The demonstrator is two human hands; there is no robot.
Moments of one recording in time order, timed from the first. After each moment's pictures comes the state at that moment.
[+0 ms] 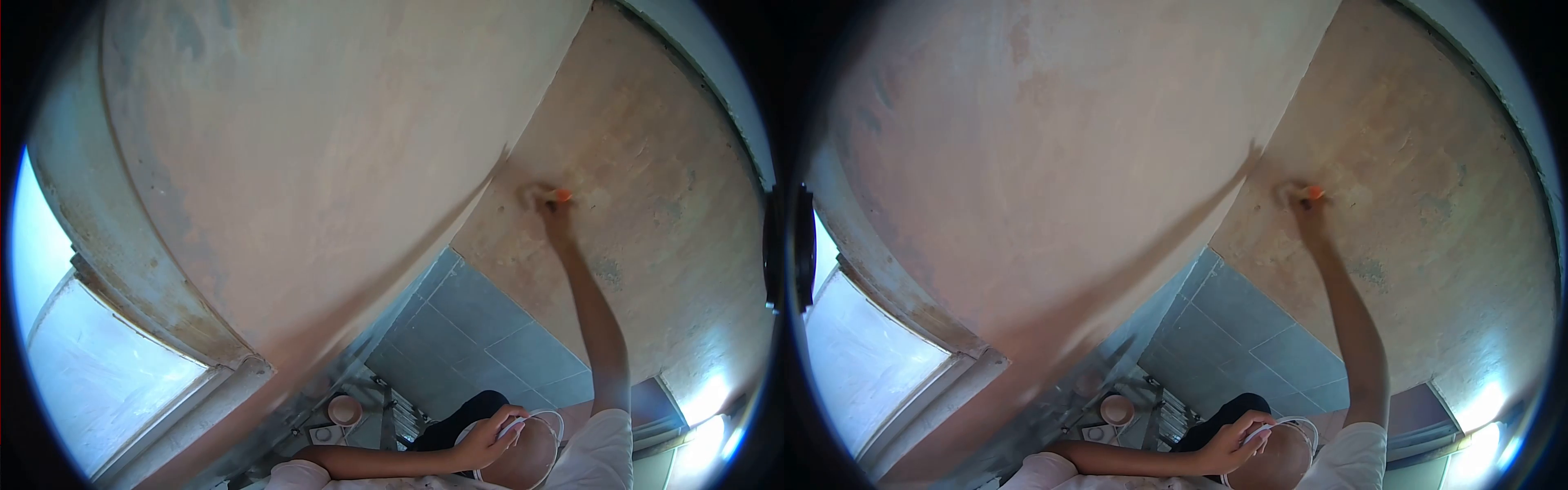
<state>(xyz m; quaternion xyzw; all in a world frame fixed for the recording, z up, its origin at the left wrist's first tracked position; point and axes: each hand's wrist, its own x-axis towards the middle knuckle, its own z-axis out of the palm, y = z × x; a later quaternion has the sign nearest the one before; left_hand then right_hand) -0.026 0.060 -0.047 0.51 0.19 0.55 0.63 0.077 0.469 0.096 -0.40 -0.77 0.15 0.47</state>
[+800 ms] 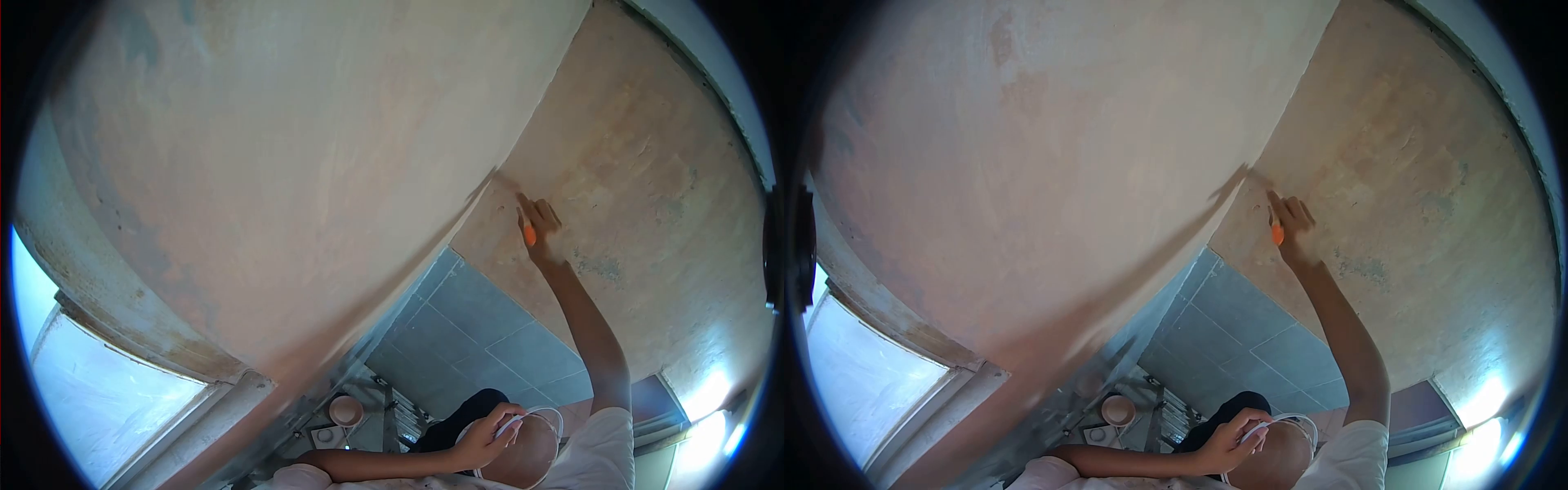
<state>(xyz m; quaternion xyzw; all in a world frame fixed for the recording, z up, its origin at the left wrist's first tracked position) -0.033 0.065 -0.050 0.47 0.18 0.57 0.65 0.035 0.408 0.097 -0.27 -0.85 -0.27 0.37</state>
